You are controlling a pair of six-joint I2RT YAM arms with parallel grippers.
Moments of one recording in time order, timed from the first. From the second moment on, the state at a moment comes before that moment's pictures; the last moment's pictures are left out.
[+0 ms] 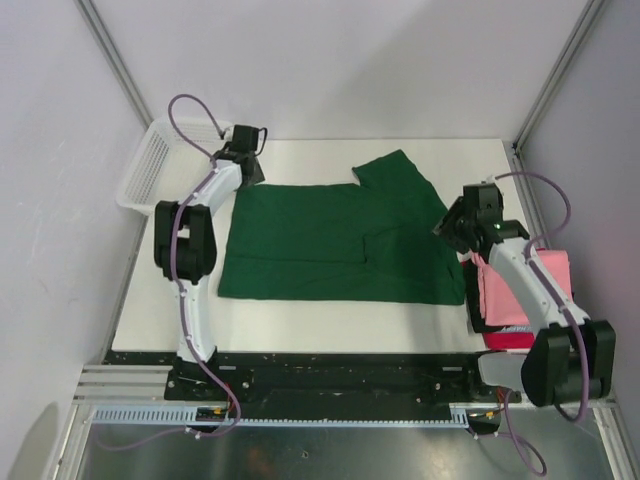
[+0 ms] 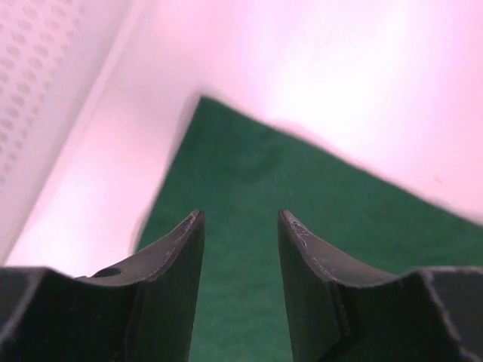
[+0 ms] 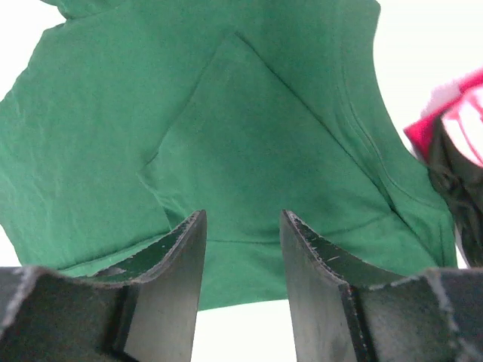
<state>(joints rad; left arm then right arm) -0.18 2.11 1.75 -0.52 -0.33 -0.49 0.13 1.22 0.96 -0.57 0.06 0.76</state>
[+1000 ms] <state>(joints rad) -0.09 2.51 2.25 -0.67 -0.33 -0.23 0.13 1.53 1.08 -0.39 -0.10 0.65</state>
